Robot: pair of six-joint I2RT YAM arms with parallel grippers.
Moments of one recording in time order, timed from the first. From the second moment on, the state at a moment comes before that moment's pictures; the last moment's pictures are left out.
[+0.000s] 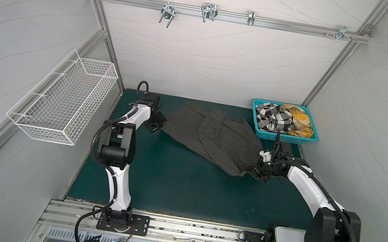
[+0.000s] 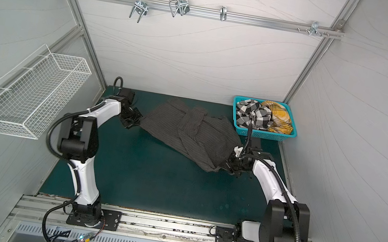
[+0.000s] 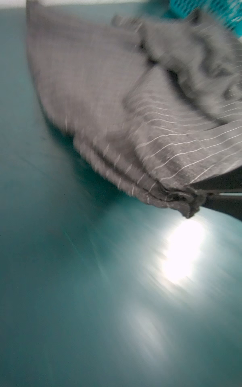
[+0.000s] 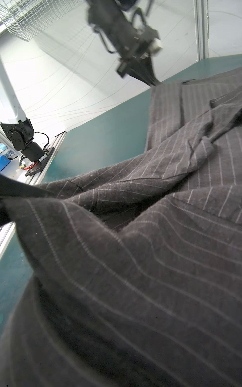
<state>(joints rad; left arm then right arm) 0.02 1.87 1.46 -0.78 0.14 -0.83 0.12 1.32 0.87 -0.77 -0.65 0.59</state>
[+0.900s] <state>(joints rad) 0.11 1.48 1.95 -0.80 0.04 -1.00 -0.10 1.78 2.29 -0.68 -0.84 0.78</state>
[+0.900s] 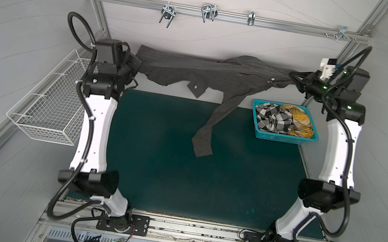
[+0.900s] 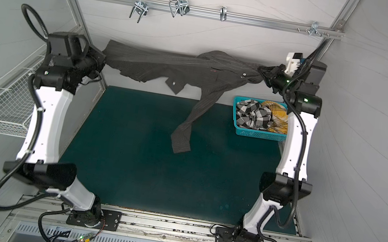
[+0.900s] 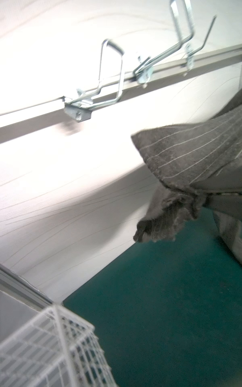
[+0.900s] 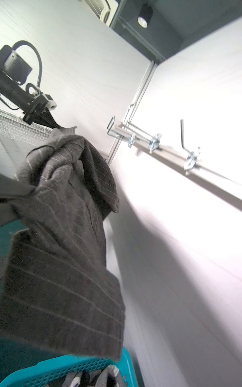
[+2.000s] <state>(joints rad) 0.13 1.07 0.46 -0.78 0.05 -0.95 0.02 1.37 0.69 -0.72 -0.52 0.58</state>
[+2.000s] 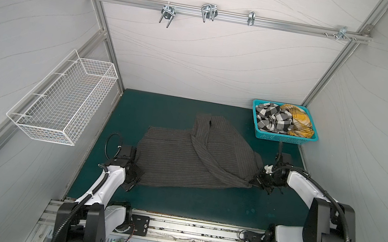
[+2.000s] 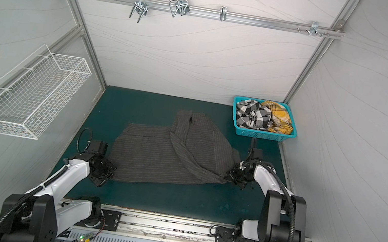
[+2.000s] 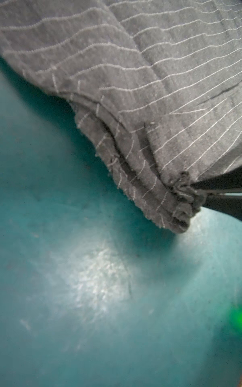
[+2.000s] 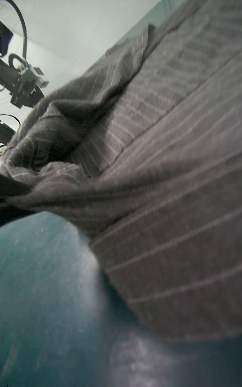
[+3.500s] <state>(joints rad) -0.01 1.20 0.62 -0.76 0.18 -0.86 0.82 2.29 2.00 -0.87 0.07 0.13</state>
